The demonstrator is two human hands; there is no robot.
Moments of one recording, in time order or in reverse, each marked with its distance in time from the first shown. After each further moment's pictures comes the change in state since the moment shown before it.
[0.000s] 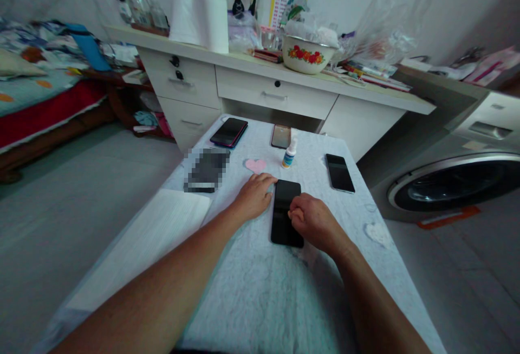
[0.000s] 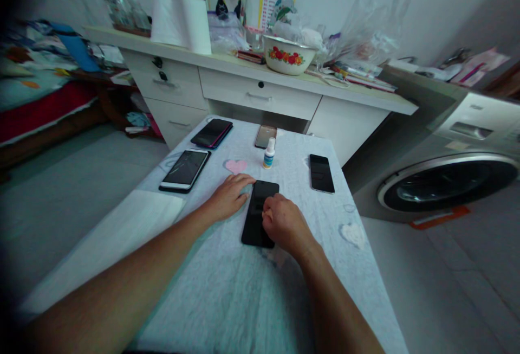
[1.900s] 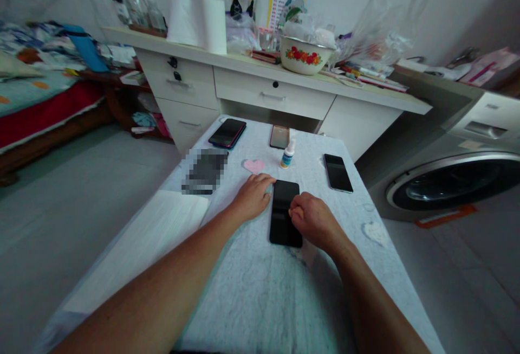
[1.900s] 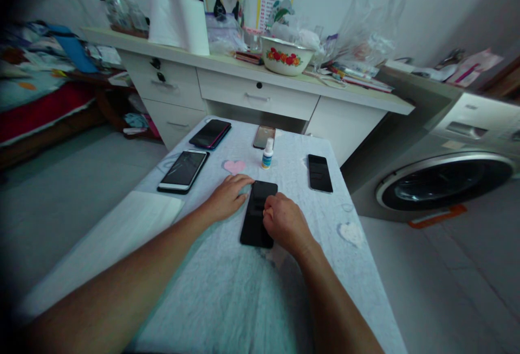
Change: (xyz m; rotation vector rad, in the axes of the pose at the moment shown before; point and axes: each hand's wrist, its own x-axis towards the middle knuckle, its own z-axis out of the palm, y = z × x) left_hand 0.000 0.003 -0.003 -0.011 -0.002 -0.004; right_hand -0.001 -0.001 -0.004 -0.031 -0.006 0.064
